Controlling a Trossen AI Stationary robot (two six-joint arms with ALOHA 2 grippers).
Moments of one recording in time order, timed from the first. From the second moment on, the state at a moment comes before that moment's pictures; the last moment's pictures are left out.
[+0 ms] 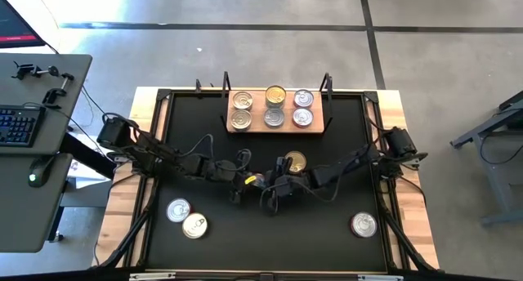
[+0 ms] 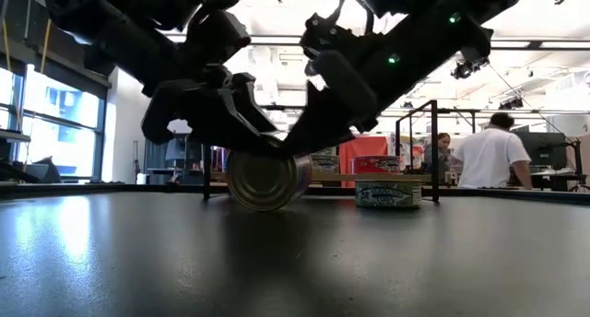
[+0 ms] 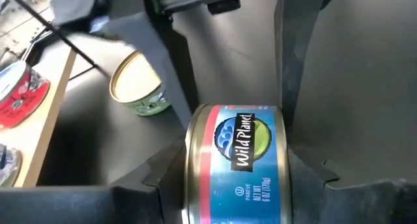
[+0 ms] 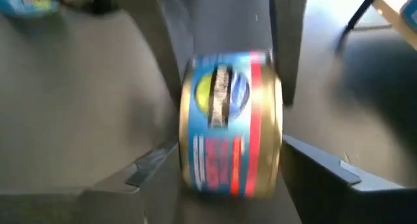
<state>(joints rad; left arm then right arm) -0.20 1.66 0.66 0.42 -0.23 0.34 0.27 1.88 1.01 0.16 0.41 0.24</state>
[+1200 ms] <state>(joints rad) -0.20 1.51 0.39 1.02 -0.23 0.21 0.36 1.86 0.77 0.92 0.63 -0.05</state>
